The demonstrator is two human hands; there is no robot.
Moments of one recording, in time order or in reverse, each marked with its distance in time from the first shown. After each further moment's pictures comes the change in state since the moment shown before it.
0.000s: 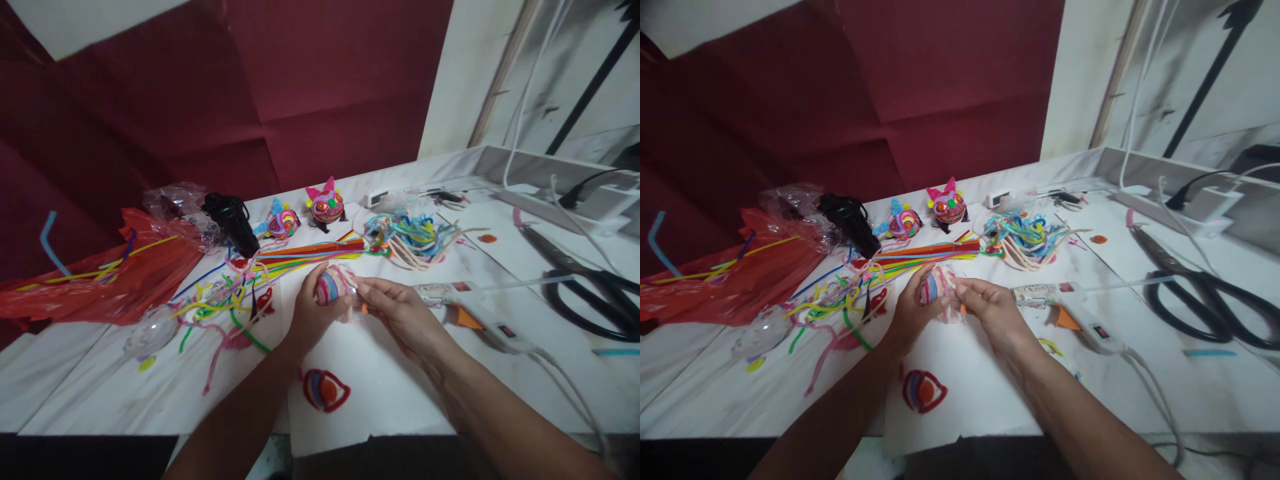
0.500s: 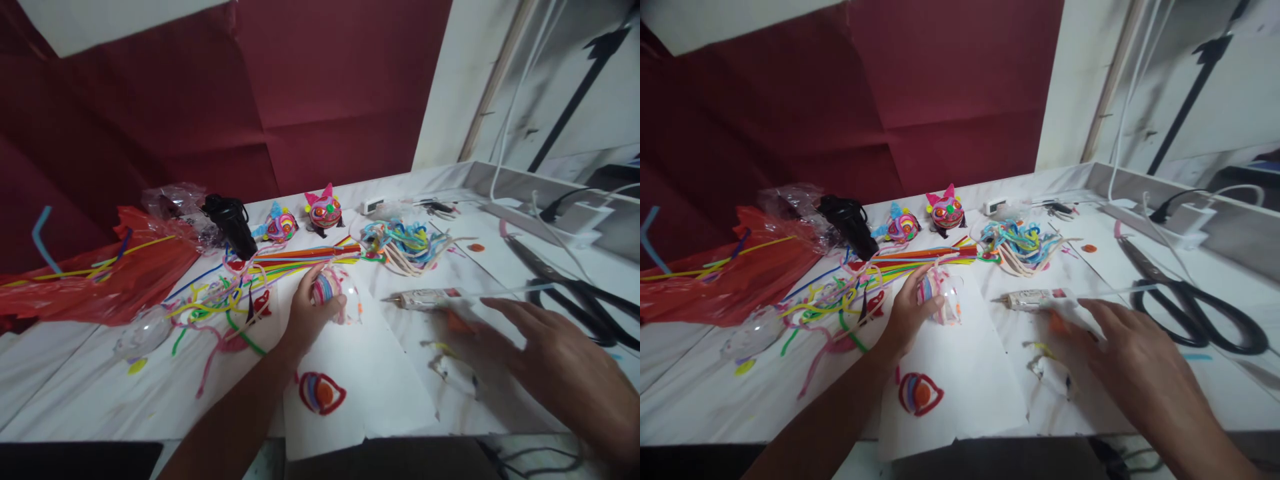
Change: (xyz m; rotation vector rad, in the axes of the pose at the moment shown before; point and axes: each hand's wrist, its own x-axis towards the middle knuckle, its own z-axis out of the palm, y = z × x) left_hand 0.001 0.005 0.000 -0.109 0.025 -0.051; right_hand -0.069 -0.030 -0.134 -1.607 0.407 -0.728
